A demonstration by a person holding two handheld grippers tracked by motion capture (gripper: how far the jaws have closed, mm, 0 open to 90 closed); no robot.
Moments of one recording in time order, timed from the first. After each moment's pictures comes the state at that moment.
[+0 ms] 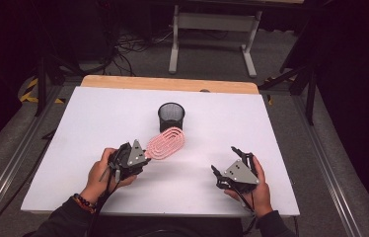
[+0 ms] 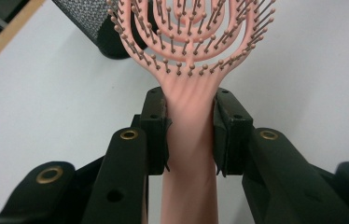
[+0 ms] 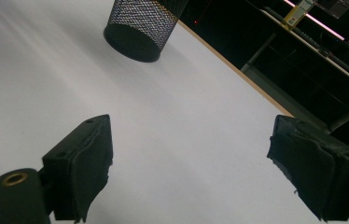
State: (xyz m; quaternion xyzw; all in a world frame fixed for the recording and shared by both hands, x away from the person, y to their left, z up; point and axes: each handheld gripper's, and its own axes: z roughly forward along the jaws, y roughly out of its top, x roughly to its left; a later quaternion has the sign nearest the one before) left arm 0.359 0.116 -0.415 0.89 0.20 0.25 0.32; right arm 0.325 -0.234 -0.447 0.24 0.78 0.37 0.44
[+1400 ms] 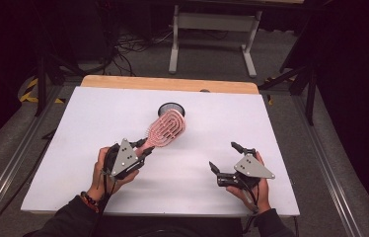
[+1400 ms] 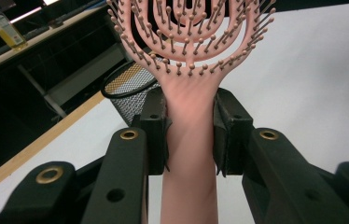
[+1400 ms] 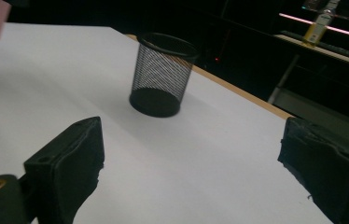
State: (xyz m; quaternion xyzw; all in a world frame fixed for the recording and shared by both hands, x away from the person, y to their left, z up) left arm 0.346 0.122 -0.407 0.78 0.19 0.33 0.49; right arm 0.329 -0.240 -0.429 0.26 0.74 0.50 0.37
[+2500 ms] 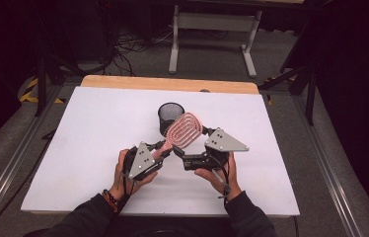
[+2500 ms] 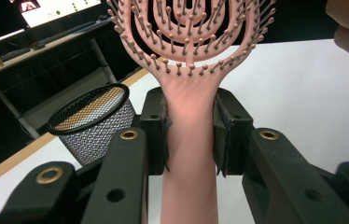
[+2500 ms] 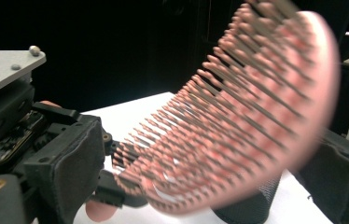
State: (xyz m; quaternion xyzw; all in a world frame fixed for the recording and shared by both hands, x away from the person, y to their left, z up) left arm 0.352 0.081 -0.427 0.76 0.17 0.31 0.55; right arm 0.355 -0.150 -0.369 0.24 0.71 0.60 0.26
